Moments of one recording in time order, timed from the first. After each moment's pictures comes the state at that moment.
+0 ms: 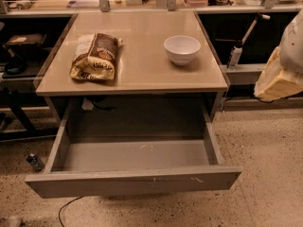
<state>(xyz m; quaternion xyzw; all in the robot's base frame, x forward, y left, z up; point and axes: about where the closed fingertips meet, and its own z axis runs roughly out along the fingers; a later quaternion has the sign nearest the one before) 0.429 -0.218 0.964 -0.60 0.79 -0.04 0.15</state>
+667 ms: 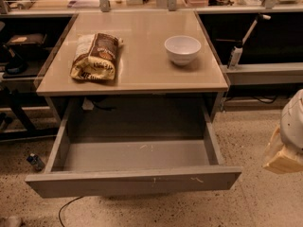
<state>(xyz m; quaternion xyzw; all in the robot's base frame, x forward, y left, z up) 0.330 -0.232 0.872 -0.54 0.84 0.01 0.04</state>
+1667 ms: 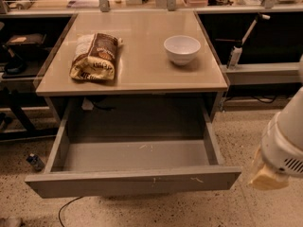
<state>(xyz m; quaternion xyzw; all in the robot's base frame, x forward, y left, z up) 0.319 -0.214 0.833 -0.55 0.84 0.03 0.03</state>
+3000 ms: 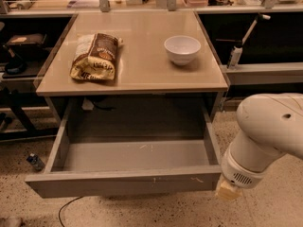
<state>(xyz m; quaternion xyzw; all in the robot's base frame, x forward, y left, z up) 0.339 -0.188 0.698 -0.53 0.84 0.09 -0.01</state>
